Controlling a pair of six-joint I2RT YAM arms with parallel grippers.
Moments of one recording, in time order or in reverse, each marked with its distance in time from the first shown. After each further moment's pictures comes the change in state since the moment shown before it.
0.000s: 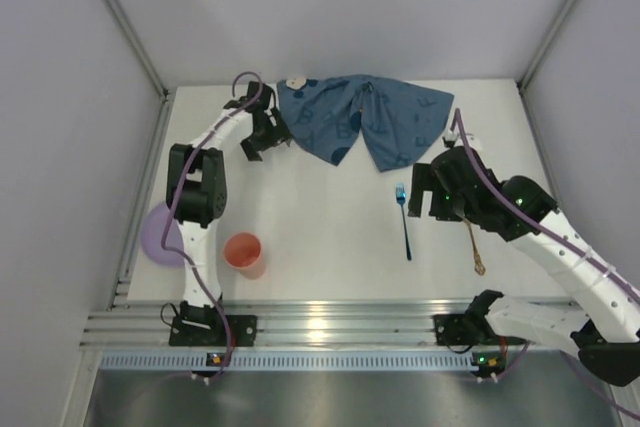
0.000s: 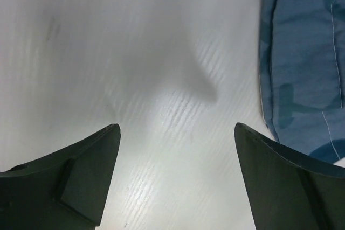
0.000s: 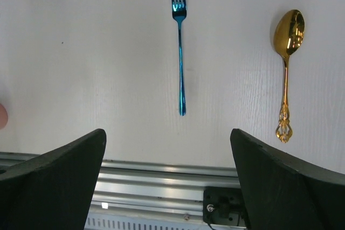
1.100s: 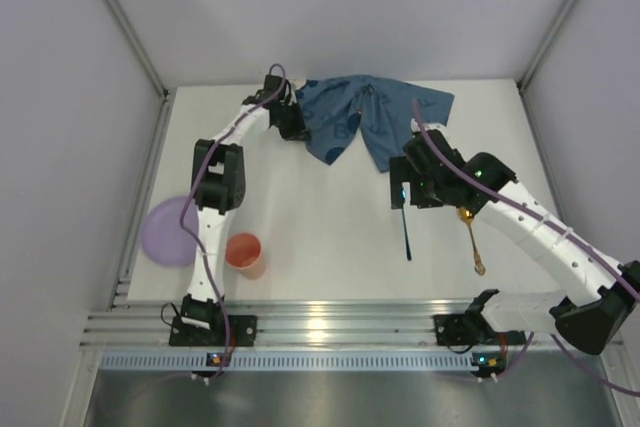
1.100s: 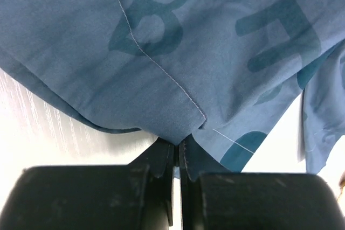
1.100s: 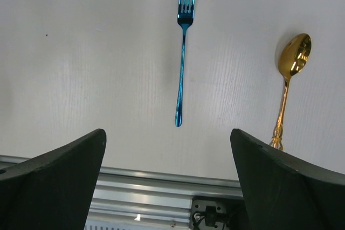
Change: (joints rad) left arm -0.011 0.297 0.341 0.112 0.434 0.205; right arm -0.009 0.200 0.058 0.046 -0.026 -0.119
